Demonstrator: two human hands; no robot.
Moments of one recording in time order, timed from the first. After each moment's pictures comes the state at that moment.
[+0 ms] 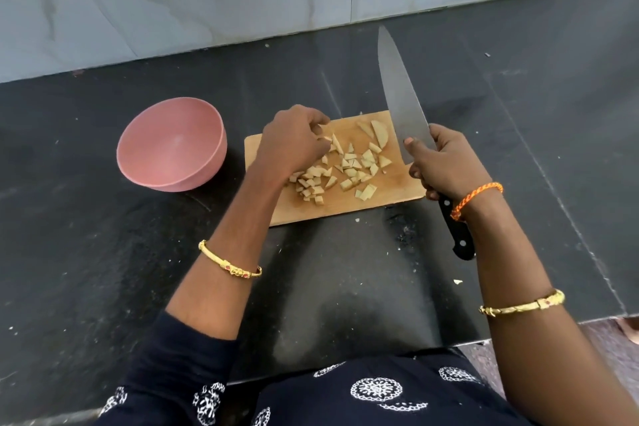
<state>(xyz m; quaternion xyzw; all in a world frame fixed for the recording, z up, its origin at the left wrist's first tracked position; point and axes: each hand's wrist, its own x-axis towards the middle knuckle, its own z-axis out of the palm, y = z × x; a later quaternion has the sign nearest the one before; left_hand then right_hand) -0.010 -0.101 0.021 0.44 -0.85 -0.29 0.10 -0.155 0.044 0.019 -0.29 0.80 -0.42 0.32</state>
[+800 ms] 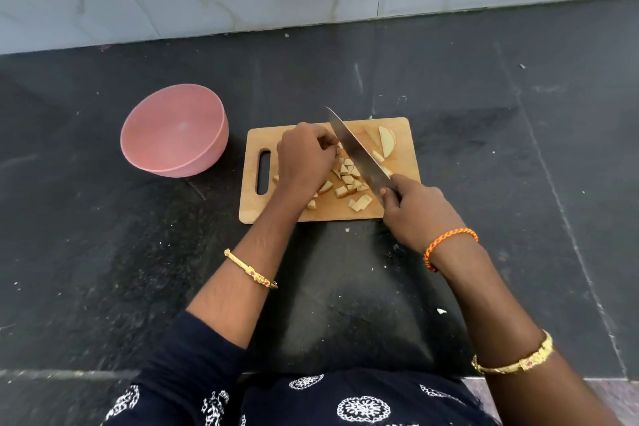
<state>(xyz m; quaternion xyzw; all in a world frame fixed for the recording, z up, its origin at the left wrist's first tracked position) -0.038 -0.082 -0.019 0.54 -0.76 -0.27 0.23 -0.139 0.049 0.009 -0.45 0.83 -0.15 0.30</state>
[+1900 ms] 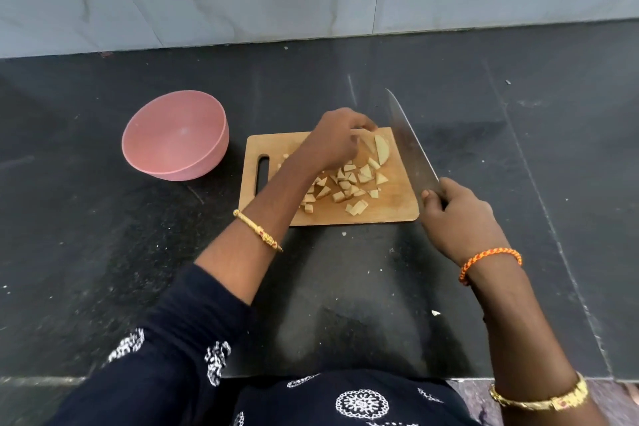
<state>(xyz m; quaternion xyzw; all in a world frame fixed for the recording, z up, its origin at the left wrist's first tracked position) -0.071 -0.101 0.004 0.39 -0.87 -0.29 0.09 -0.159 0.079 0.025 -0.34 0.87 -0.23 0.27</state>
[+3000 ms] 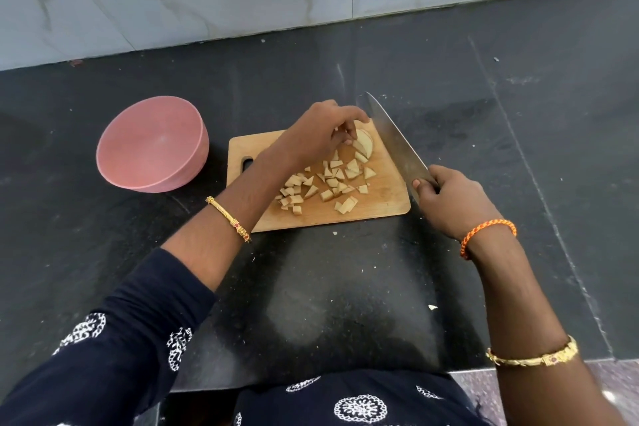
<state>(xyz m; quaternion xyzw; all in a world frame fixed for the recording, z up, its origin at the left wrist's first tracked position) -0.070 -0.121 -0.012 0.23 -0.93 -0.26 0.10 -0.188 0.065 0.007 -0.34 0.86 -0.18 0.32</state>
